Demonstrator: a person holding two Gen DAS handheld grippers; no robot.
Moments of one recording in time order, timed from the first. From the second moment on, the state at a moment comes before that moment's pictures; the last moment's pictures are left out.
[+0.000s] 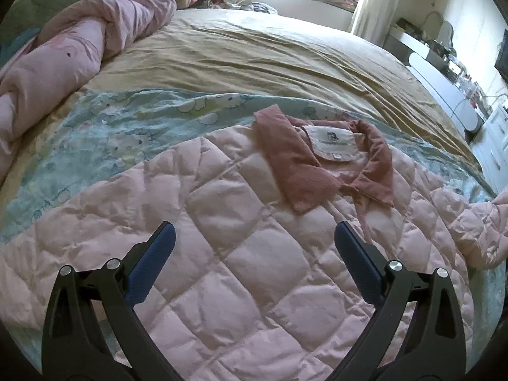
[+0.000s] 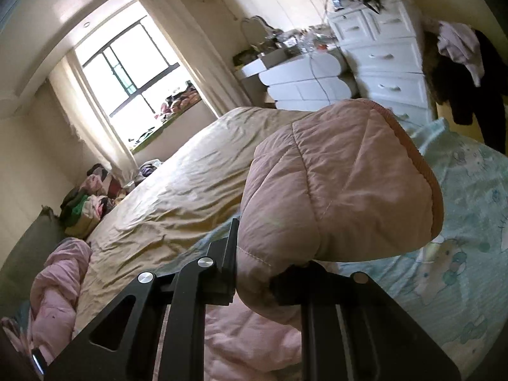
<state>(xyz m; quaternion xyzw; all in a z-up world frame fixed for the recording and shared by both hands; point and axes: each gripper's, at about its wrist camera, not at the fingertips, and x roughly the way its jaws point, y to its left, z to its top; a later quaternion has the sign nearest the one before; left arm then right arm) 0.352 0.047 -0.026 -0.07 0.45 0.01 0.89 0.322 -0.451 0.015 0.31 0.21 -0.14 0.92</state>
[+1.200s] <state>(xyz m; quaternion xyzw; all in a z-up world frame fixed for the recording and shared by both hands) 0.334 0.095 0.014 -0.18 0.43 -0.06 0.88 0.362 -0.247 0.078 0.23 0.21 0.06 0.95</state>
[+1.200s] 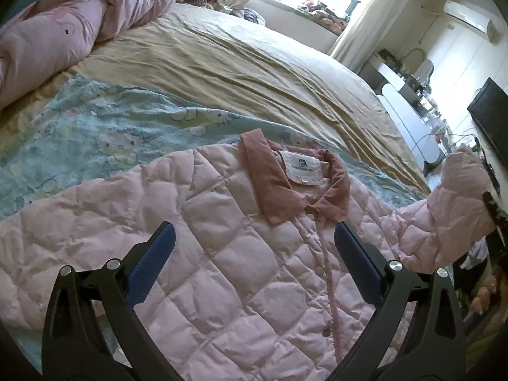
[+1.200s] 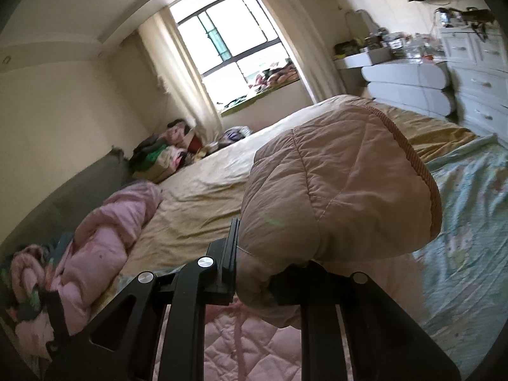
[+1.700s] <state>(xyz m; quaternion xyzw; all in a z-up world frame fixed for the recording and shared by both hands) 0.337 0.127 0.003 -0.21 0.43 -0.05 0.87 0.390 -0.155 0.010 0.18 0.29 0.14 0.93</state>
